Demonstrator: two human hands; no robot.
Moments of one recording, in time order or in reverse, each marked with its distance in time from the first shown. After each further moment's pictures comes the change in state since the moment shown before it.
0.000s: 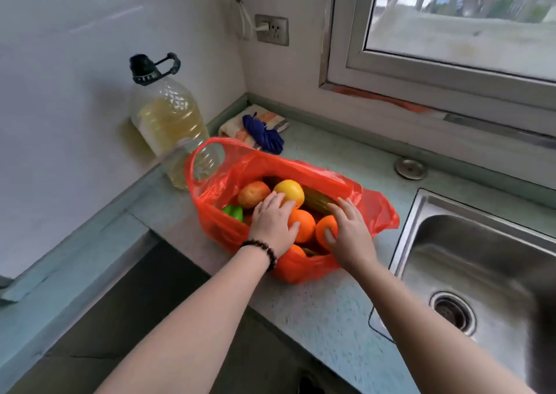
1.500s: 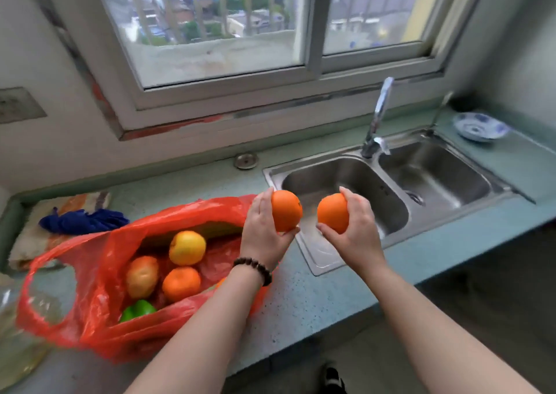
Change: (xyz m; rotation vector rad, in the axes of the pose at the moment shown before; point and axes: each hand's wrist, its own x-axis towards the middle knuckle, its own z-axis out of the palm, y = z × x) left_hand 0.011 0.082 0.001 -0.582 -0.178 0.724; right_hand -0.131 -0.037 -0.066 -0.055 0.752 0.719
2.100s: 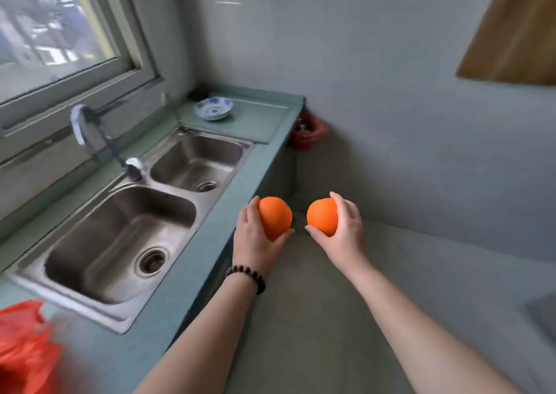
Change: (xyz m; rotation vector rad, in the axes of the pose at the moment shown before) left_hand -0.139 0.266 0.198 -0.267 -0.600 0.401; right_hand -0.220 0.166 -0.248 -0.159 0.672 0.564
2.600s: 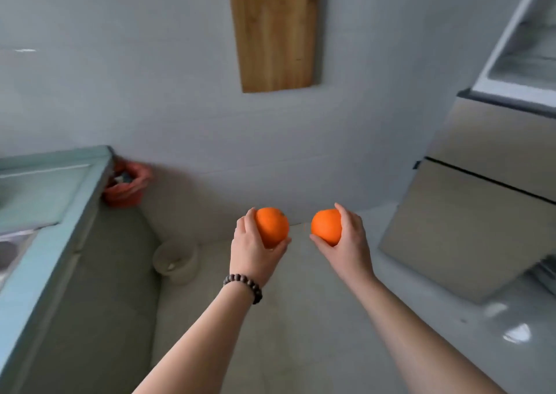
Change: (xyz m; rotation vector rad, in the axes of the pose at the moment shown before) left_hand -0.032 0.249 0.289 -0.059 -0.410 0.342; right_hand -0.011 0.225 -0.293 -0.206 0.466 0.357
